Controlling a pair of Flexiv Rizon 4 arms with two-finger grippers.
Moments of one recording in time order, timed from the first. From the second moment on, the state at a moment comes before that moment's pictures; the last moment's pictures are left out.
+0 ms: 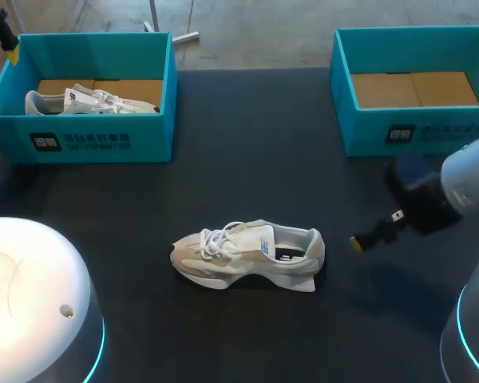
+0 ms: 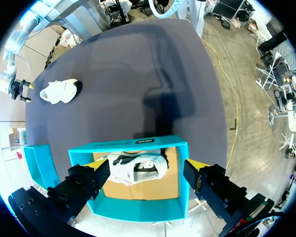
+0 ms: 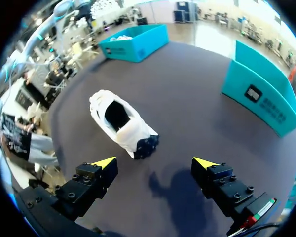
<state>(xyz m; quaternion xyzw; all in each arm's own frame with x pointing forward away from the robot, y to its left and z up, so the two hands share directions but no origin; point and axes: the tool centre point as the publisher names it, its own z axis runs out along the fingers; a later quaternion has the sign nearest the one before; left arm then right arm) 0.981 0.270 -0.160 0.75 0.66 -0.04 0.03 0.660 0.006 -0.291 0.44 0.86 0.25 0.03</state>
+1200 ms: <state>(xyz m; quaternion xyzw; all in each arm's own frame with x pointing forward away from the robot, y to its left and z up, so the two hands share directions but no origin) 0.981 0.270 -0.160 0.75 0.66 -0.04 0.03 0.669 -0.038 -0.358 0.17 0.84 0.52 0.05</state>
